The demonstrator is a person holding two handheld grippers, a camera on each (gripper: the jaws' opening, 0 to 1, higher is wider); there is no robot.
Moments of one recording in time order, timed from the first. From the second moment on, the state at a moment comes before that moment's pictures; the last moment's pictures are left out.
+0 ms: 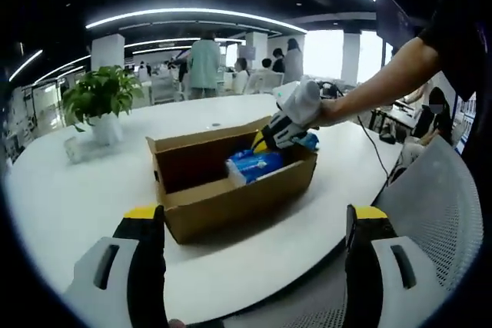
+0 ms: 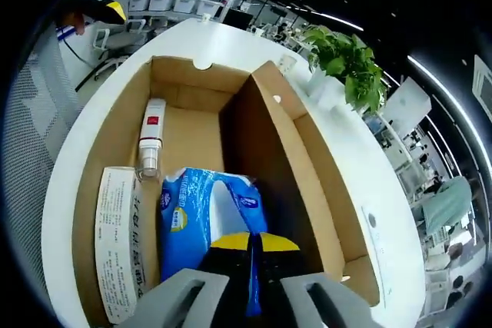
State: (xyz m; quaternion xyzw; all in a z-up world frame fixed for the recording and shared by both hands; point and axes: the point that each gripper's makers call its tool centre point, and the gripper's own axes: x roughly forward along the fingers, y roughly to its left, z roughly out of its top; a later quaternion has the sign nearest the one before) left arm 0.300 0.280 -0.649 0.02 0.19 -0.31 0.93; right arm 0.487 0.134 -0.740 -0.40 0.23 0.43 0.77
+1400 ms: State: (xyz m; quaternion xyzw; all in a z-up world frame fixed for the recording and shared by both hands) left arm 0.299 0.277 -0.654 0.03 0.19 -0.33 0.93; right arm 0.474 0.138 -0.683 -0.40 0.17 0.43 0.79
